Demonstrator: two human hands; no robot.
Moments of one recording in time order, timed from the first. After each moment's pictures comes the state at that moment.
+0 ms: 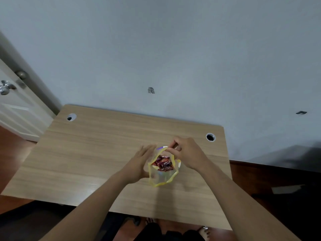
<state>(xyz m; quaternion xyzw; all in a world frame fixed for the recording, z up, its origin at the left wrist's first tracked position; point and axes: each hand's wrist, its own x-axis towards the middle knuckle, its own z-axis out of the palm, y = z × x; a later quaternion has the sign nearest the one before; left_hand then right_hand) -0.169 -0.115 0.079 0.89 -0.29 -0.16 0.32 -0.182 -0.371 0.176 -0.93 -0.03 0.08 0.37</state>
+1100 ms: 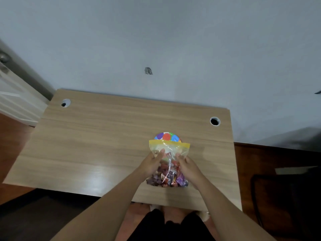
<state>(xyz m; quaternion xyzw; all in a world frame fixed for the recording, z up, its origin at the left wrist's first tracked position) -0.195 -0.194 0.032 0.74 0.10 -0.33 0.58 -0.240 -0.378 0.043 -0.74 0.25 0.22 0.59</state>
